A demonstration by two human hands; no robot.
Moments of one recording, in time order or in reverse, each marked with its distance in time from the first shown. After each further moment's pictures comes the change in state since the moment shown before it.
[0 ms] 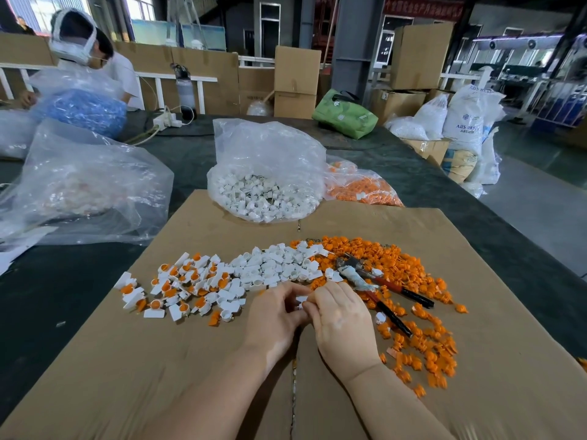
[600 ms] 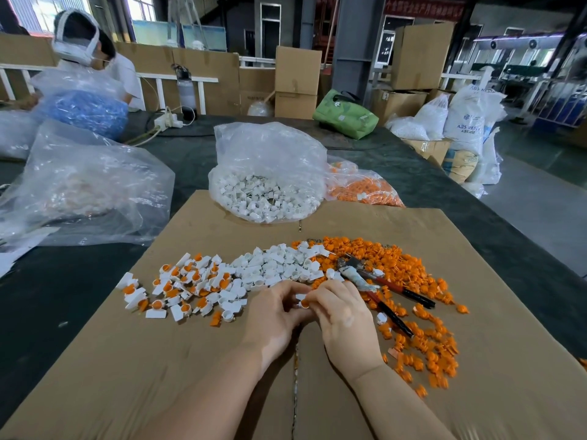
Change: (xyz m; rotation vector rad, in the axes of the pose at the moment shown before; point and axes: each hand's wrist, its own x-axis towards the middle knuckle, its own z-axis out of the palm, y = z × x) left_hand 0.001 -0.003 -0.003 -0.102 -0.016 -0.024; right_hand 0.000 0.002 -0.002 0.119 0.005 0.026
